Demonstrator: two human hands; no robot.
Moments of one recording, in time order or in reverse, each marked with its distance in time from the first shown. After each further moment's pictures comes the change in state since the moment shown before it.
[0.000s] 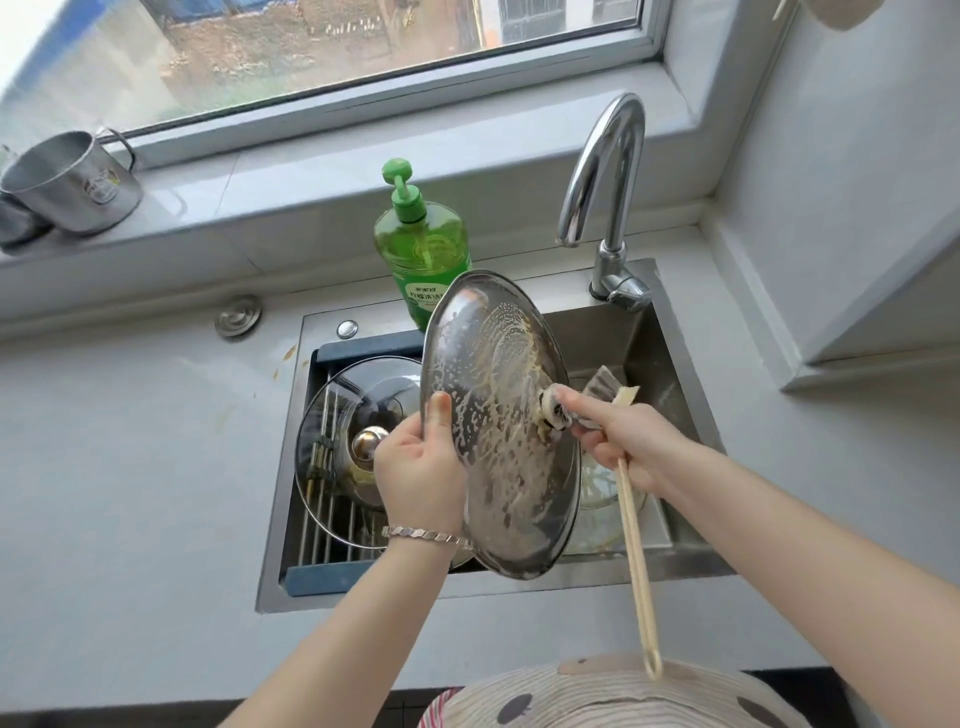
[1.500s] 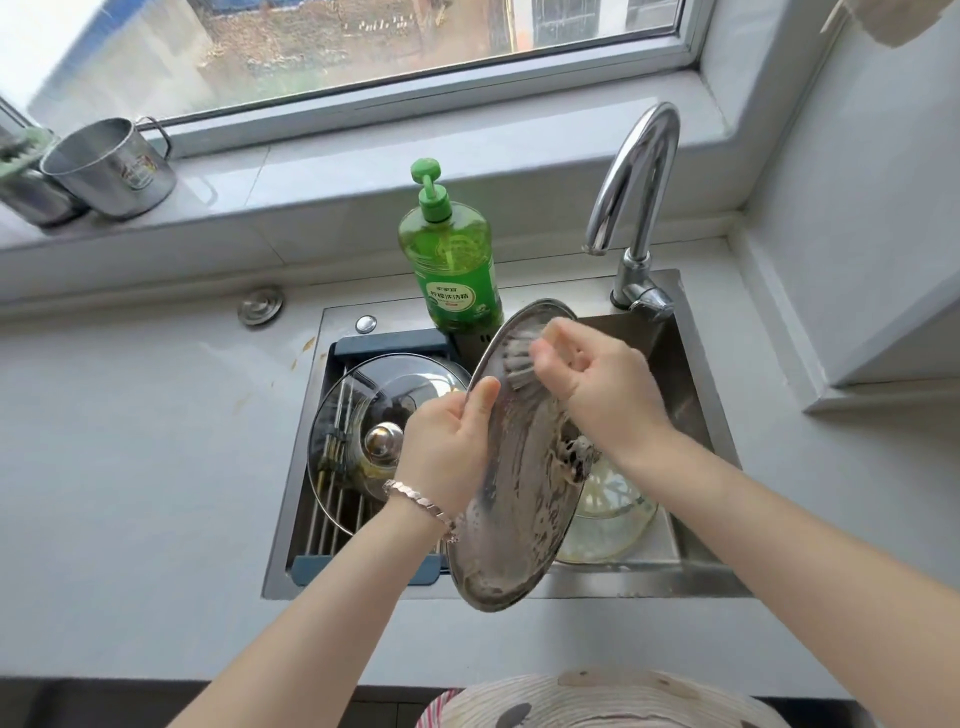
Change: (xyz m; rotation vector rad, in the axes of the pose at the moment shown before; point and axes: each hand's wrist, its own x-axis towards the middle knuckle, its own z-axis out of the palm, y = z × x) left_hand 0.023 0.009 -0.005 0.354 -0.342 0.237; right_hand -0.024 -0.027 0.037 -0.844 0.100 -1.025
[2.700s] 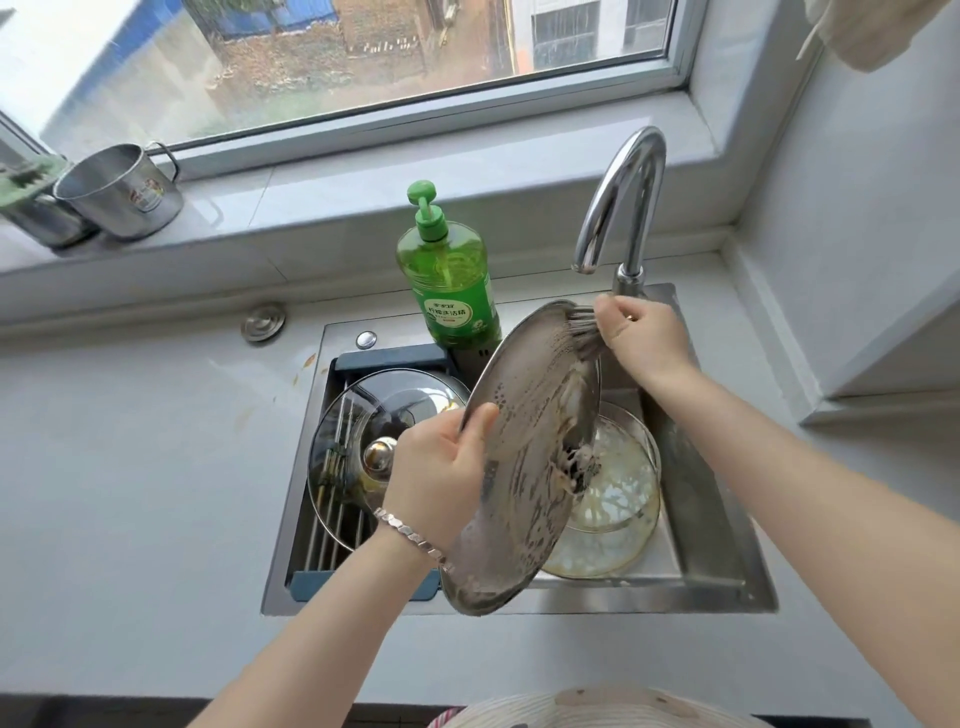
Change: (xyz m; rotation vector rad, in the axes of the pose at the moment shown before) left_hand -0.011 0.011 -0.002 0.017 0.056 0.117; right_hand 0.055 0.041 -0.029 0.044 0.068 0.259
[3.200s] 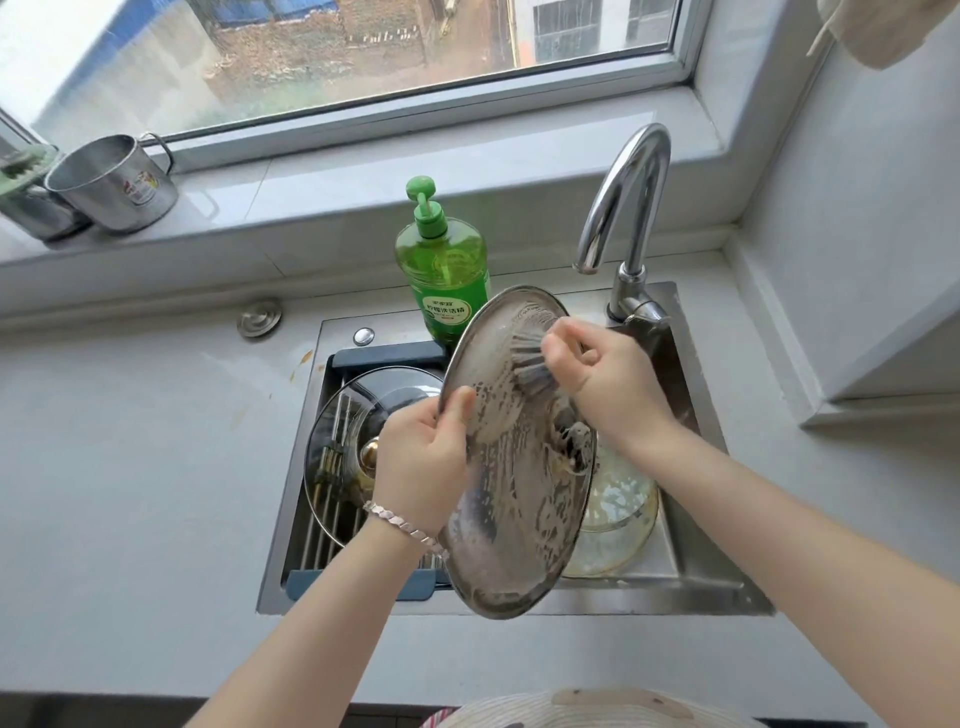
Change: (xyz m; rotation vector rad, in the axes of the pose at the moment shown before) left_hand 0.010 0.004 -0.004 -0.148 0.072 -0.180; right_hand -0.040 -0.010 0.020 0.096 -0.138 -0.183
